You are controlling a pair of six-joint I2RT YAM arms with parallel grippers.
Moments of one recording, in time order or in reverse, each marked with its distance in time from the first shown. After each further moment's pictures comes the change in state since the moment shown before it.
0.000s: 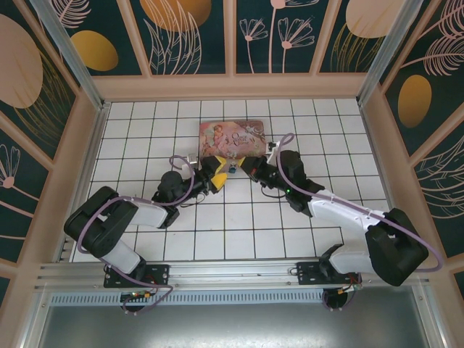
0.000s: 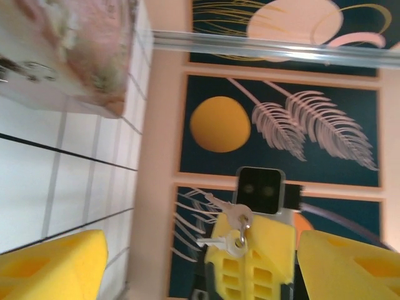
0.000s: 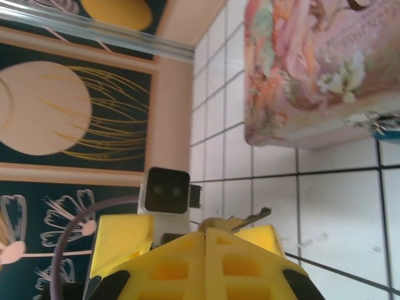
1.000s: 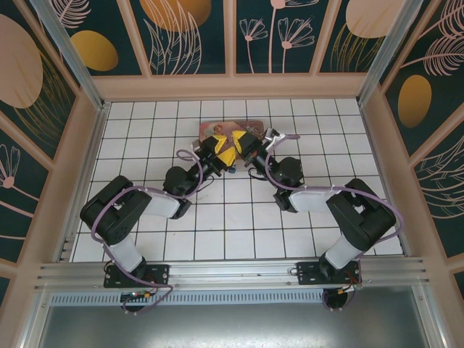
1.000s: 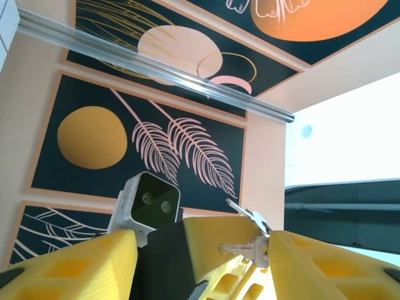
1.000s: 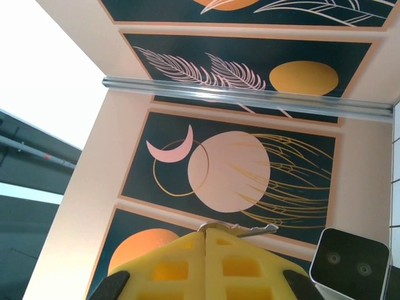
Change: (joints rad) left arm -0.052 0.138 0.177 0.277 -0.201 -0.373; right arm 0.028 0.327 0.008 0.930 0.139 0.351
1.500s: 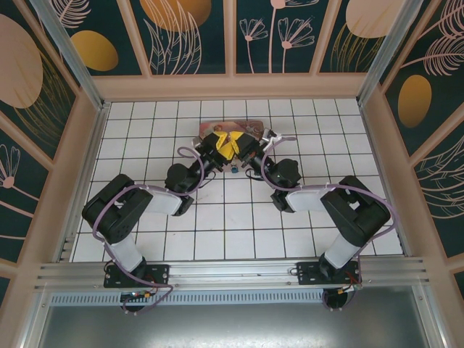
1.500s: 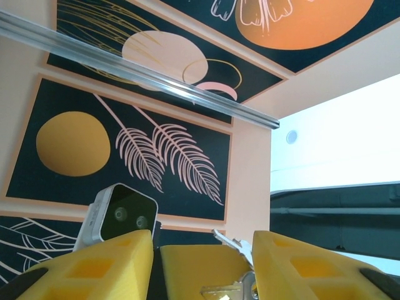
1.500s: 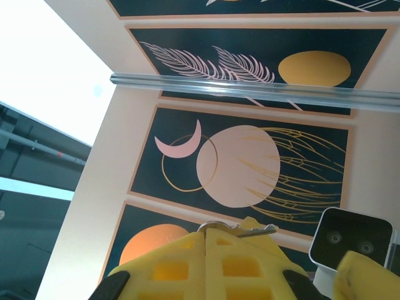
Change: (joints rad) left arm -0.002 0.016 0.043 0.001 -0.040 -0.025; right arm 0.018 0.042 0.007 0.060 0.002 0.026
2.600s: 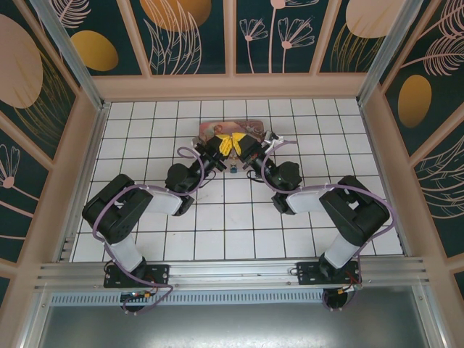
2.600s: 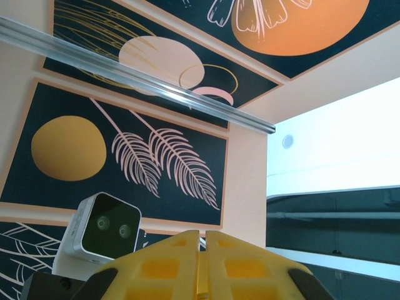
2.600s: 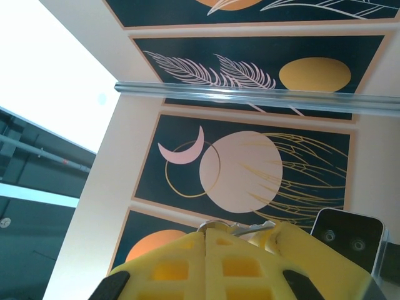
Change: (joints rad) left arm -0.004 0.000 0.002 -0.001 -0.021 -0.004; right arm 0.000 0.005 -0.034 0.047 0.027 0.015
